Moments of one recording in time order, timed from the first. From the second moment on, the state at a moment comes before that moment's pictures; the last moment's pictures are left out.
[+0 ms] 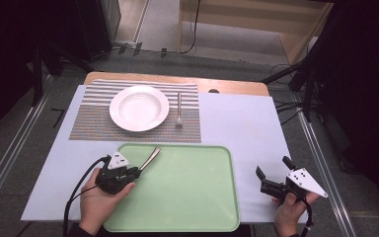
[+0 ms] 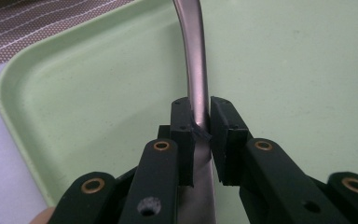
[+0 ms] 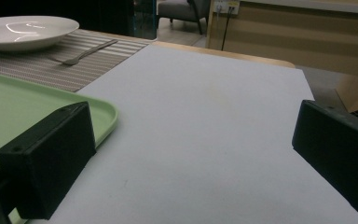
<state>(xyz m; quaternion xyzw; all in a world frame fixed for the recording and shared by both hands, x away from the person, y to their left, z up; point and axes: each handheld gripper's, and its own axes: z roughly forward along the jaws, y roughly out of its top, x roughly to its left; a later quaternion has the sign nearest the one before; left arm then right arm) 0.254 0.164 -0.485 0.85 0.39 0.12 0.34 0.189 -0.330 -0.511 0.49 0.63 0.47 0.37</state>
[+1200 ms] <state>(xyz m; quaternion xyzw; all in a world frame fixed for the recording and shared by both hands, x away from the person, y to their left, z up) 0.246 0.134 -0.495 0.87 0.35 0.17 0.30 0.190 -0.331 -0.512 0.50 0.63 0.47 0.37</state>
